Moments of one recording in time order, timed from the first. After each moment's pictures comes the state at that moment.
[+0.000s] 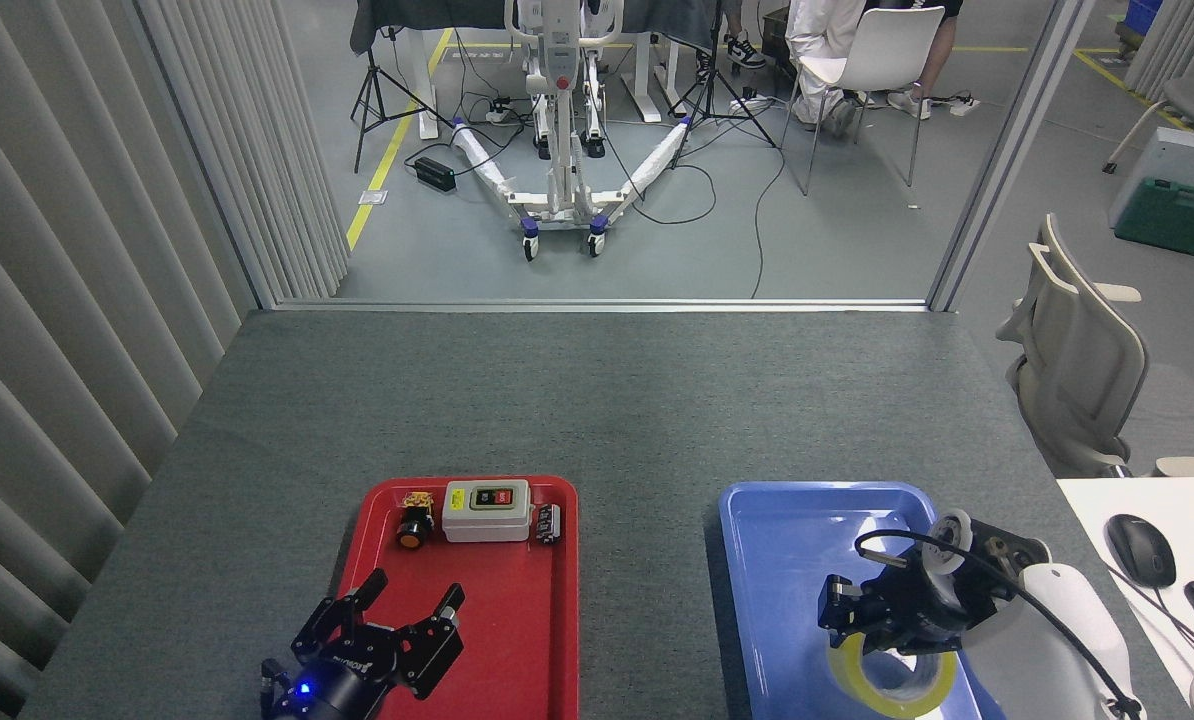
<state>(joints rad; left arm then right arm) 0.00 0.27 -0.27 -1.52 -1.03 -0.14 0.02 -0.41 -0.31 0.23 -1.35 0.84 0.41 1.52</state>
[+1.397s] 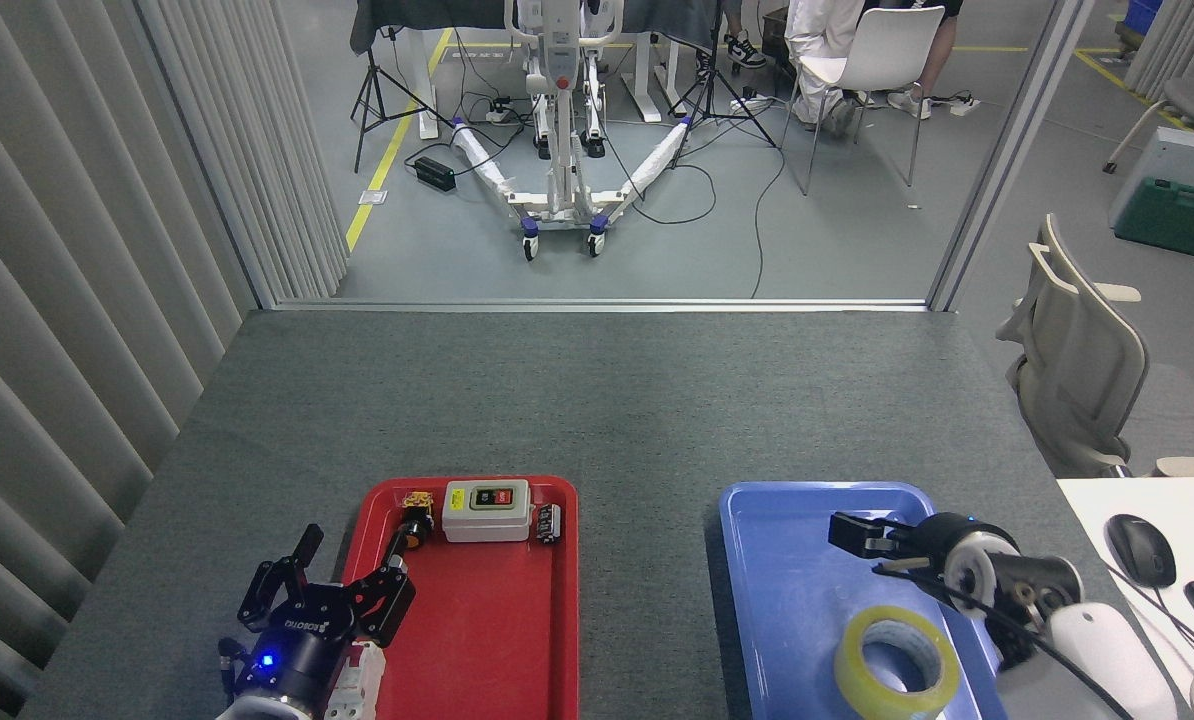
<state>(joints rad) -0.05 0.19 -0.10 -1.42 -1.19 -0.13 0.19 -0.24 -0.38 0.18 -1.58 0.99 0.21 0.78</state>
